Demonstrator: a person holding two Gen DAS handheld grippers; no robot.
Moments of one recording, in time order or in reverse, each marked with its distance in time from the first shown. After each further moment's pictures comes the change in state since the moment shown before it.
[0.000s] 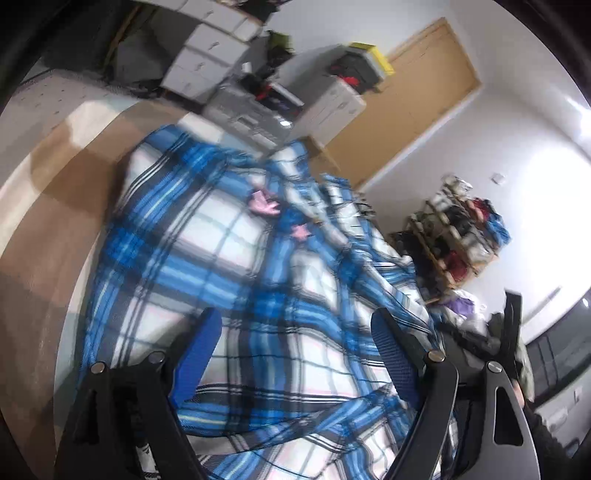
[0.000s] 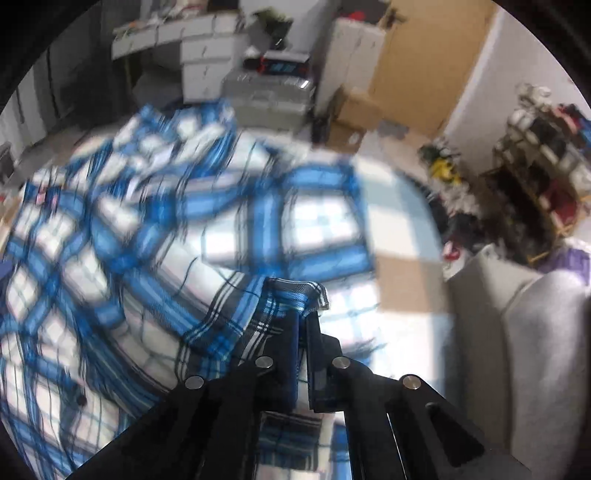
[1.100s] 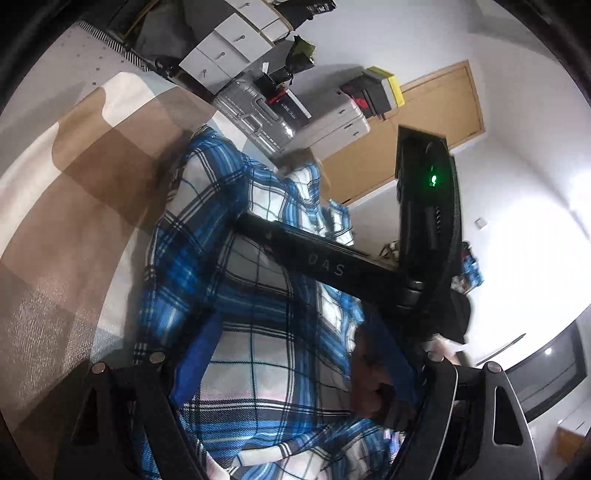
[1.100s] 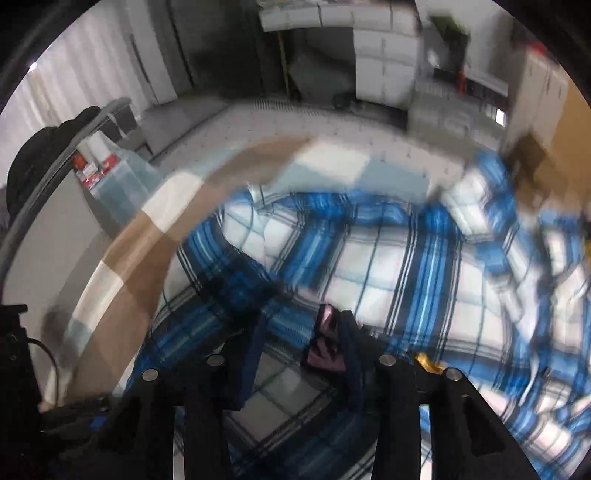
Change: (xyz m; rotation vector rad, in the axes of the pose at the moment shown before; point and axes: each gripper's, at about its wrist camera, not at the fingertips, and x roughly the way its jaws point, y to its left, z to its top) left arm -0.011 0.042 0.012 -0.183 -0.019 -0.077; right arm 0.030 0.328 0.094 -0.351 0.074 0.498
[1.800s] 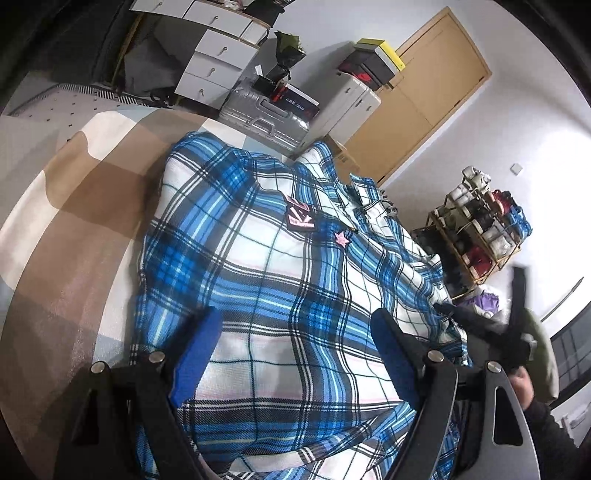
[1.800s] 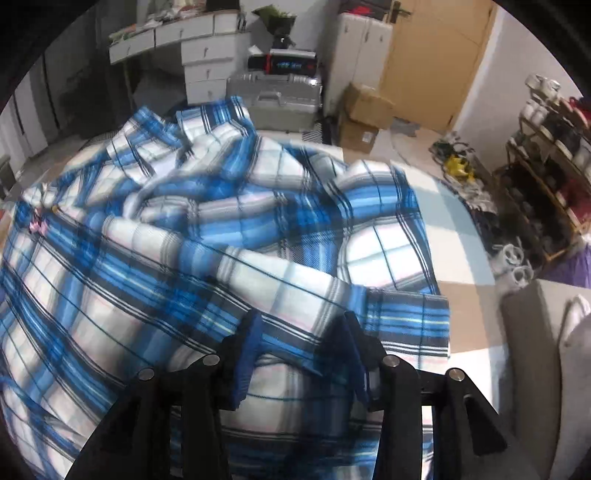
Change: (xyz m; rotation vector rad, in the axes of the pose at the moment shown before) left arm 0.015 -0.025 -0.010 0.205 0.014 0.216; right arm -0.119 -0.190 -0.152 0.351 -0.131 -0.338
